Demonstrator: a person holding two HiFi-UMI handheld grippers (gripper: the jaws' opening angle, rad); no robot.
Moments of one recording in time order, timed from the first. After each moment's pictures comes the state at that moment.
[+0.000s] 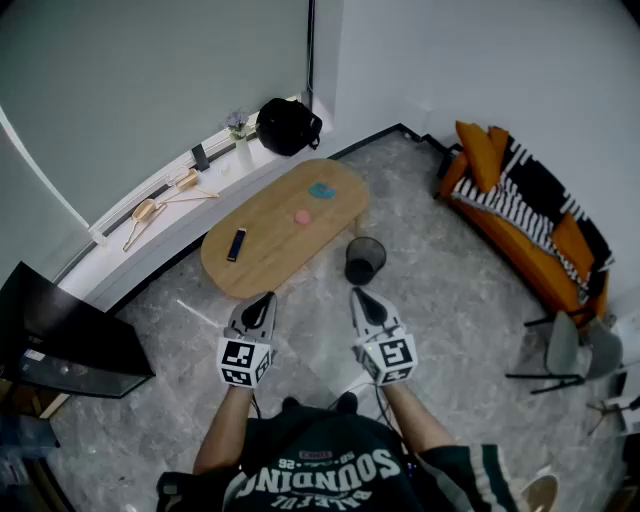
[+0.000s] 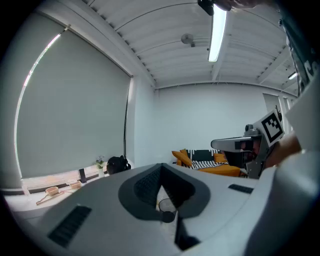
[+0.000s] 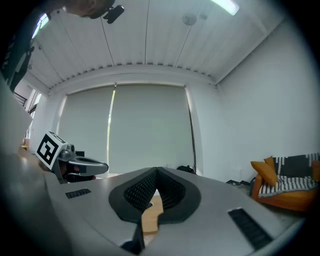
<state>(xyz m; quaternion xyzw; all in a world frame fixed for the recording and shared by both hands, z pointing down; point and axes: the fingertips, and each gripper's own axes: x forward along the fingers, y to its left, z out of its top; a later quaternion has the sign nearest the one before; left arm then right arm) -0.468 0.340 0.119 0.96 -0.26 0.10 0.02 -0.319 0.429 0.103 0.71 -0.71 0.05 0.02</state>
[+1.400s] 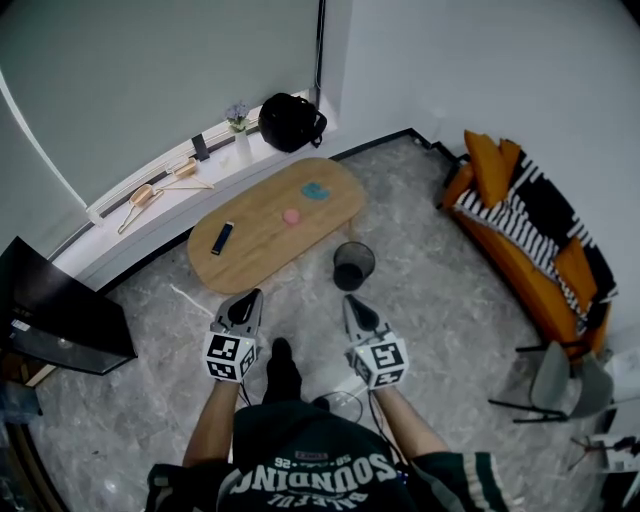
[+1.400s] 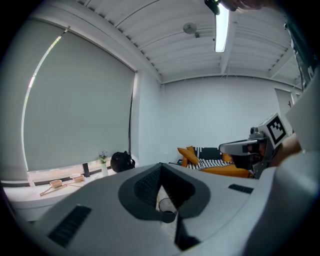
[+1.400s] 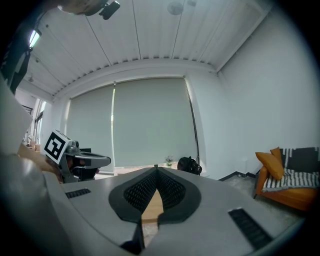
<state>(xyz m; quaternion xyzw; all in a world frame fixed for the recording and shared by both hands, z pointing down) -0.384 0.352 0.138 0.94 -0.31 0.12 0.04 -0.215 0.447 0.137 0.67 -0.74 0.09 0.03</state>
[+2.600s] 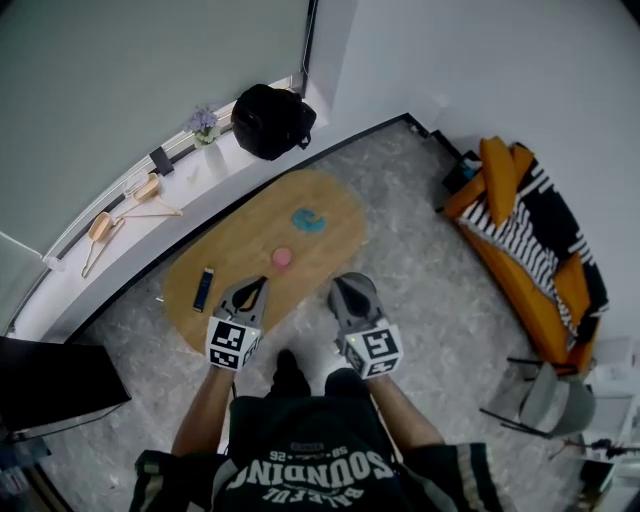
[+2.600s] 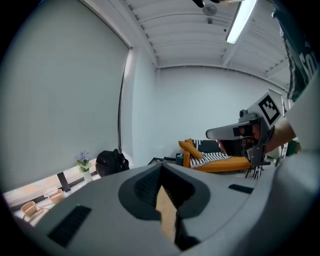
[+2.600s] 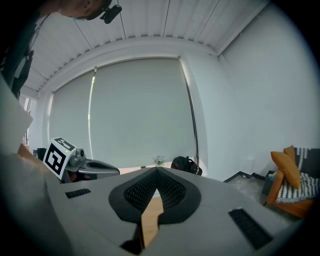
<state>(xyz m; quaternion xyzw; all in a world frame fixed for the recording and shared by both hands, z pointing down) -0.235 -0.020 0.192 0.96 -0.21 0.17 0.03 -0.118 0.058 0.147 0.68 -0.72 0.12 0.06</state>
